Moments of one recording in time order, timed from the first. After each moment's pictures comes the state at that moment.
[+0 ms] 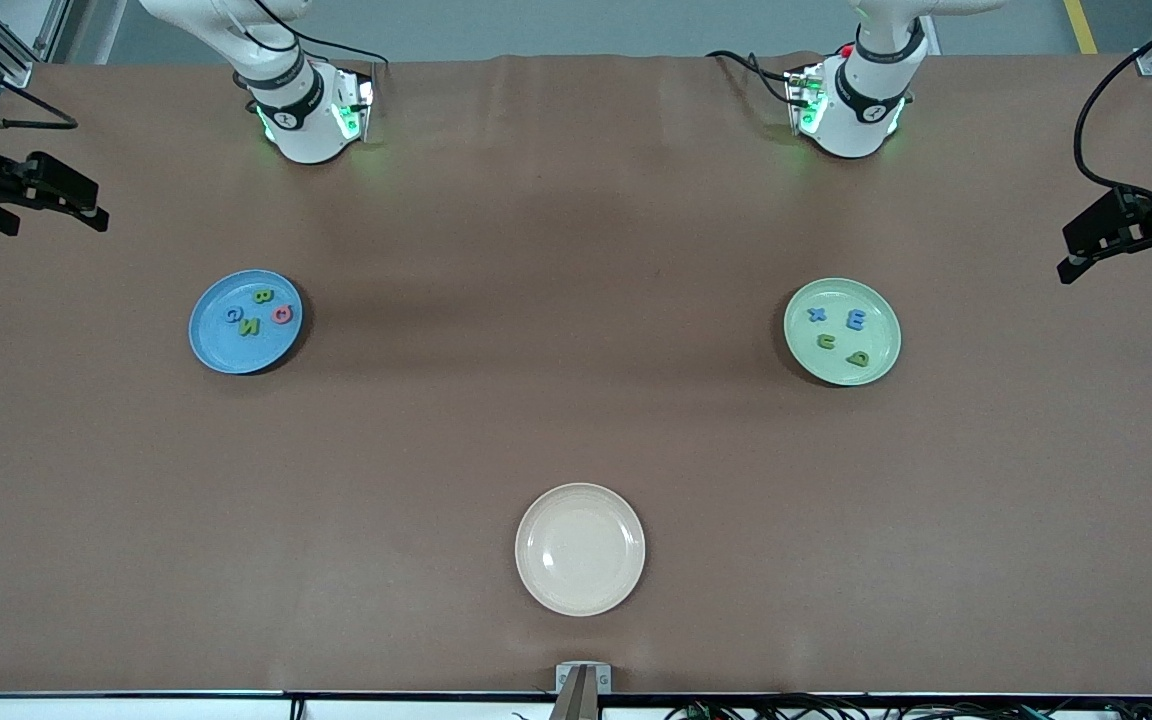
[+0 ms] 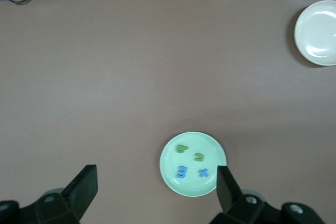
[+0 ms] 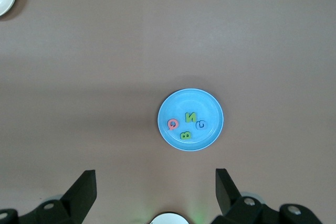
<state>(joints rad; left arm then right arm) -0.02 -0.03 -0.01 -1.56 -0.01 1.69 0.08 0.00 -0.07 -0.01 -1.58 0.03 1.44 -0.03</state>
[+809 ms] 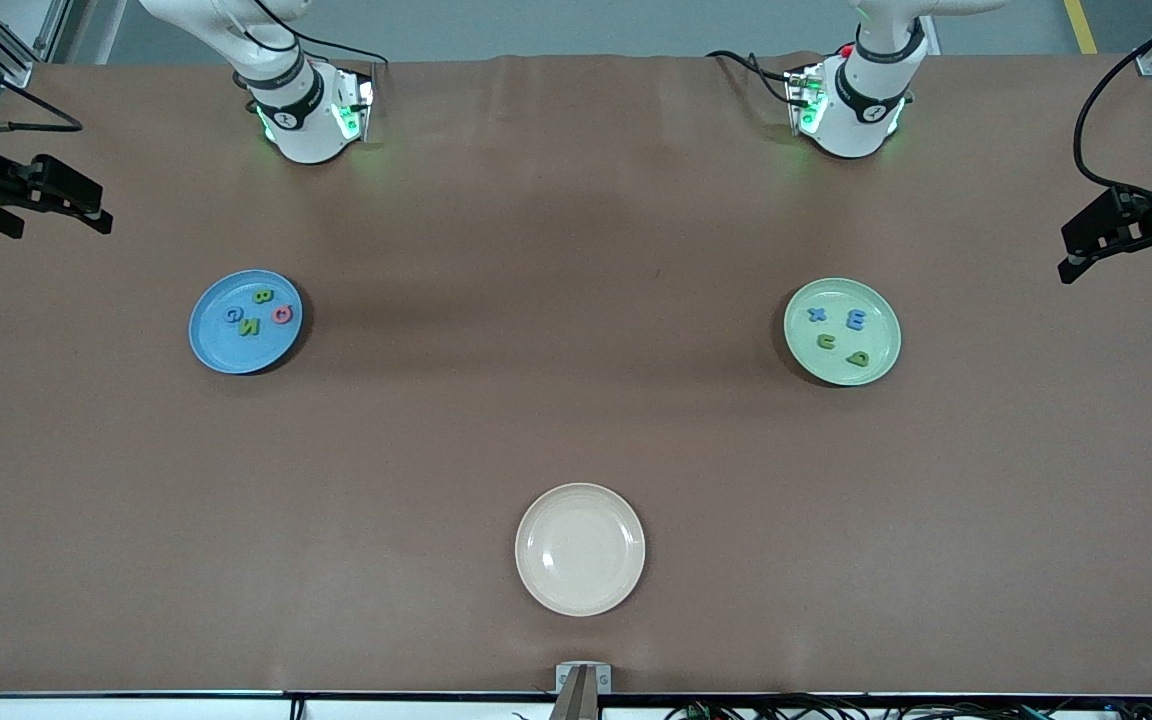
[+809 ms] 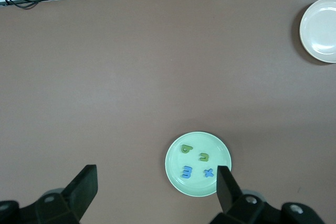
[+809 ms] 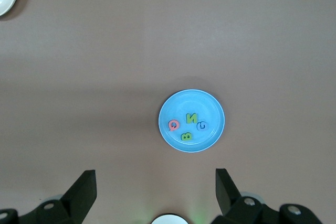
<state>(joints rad) -0.02 -0.03 -0.01 -1.56 0.00 1.69 0.08 0.00 -0.08 0.00 -1.59 0.03 1.45 -0.03</state>
